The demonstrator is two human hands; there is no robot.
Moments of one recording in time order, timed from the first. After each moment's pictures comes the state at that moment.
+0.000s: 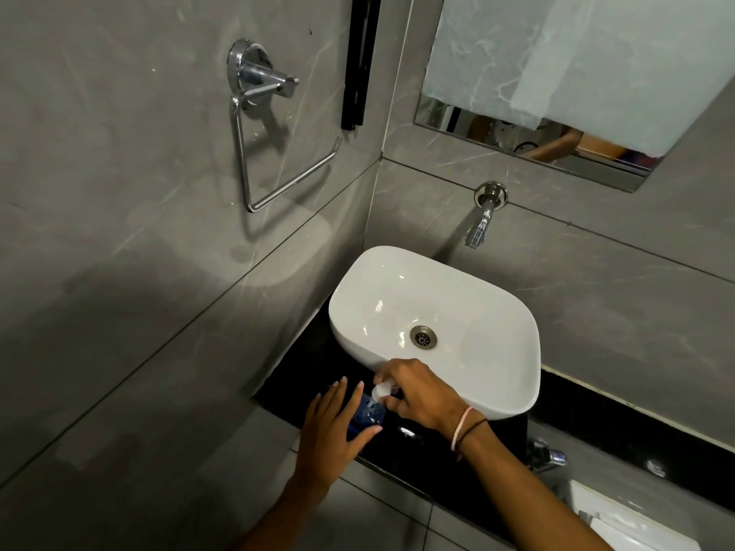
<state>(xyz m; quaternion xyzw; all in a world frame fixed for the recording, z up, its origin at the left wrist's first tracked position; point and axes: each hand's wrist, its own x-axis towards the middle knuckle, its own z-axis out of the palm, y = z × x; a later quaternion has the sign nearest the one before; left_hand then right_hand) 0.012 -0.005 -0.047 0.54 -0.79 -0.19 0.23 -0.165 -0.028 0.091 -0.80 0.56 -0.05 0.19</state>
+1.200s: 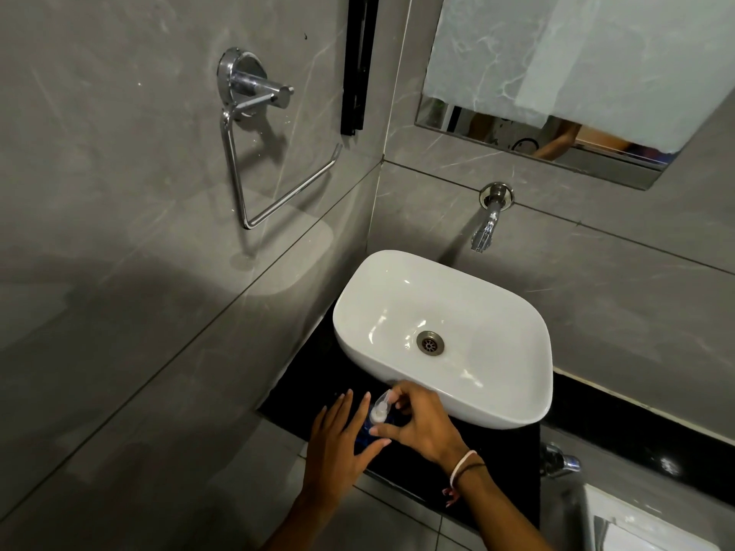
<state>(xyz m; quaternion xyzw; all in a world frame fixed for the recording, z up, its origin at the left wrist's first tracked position) 0.011 -0.005 -0.048 0.54 -0.78 -0.17 0.25 -0.164 -0.014 0.036 -0.64 0.65 -0.24 0.33</state>
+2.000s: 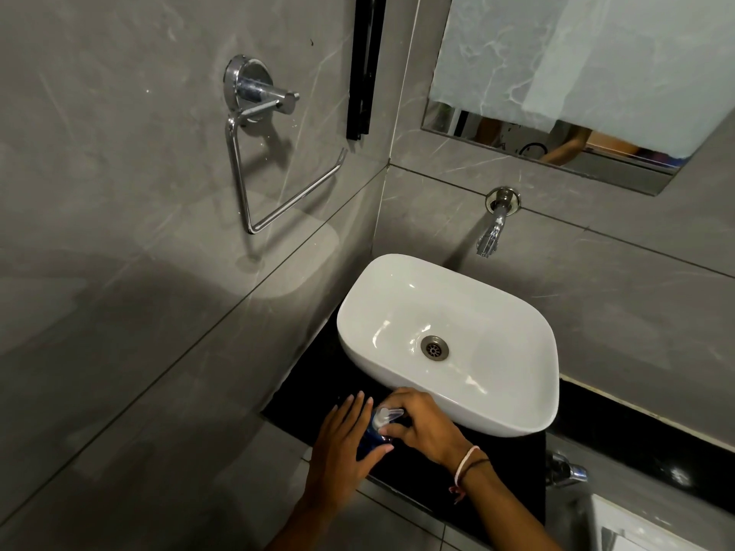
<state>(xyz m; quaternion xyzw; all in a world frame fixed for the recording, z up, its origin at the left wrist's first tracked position) 0.009 -0.008 -0.053 0.51 -0.79 -0.17 0.29 -0.168 -0.029 0.038 -0.75 0.56 -0.16 0.31</state>
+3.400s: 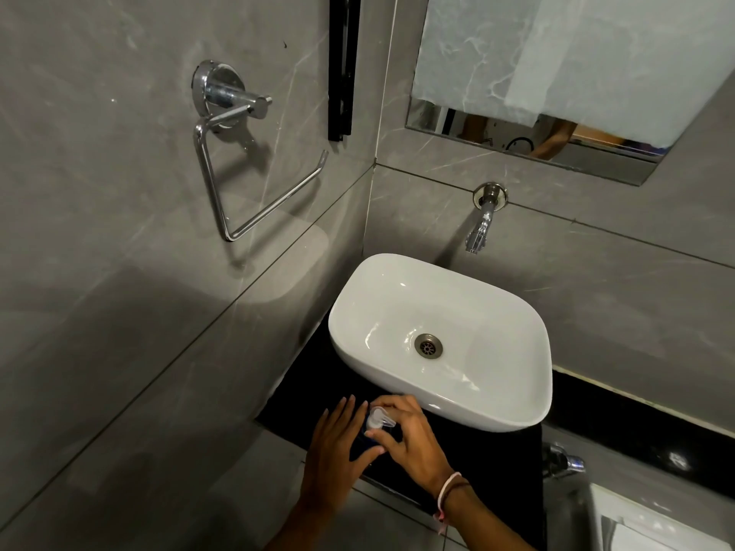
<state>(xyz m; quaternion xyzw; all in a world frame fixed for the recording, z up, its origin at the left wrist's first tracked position) 0.011 -0.012 -0.056 0.51 -0.79 -0.17 0.29 -0.158 -0.007 0.000 -0.72 0.57 -0.31 0.25</state>
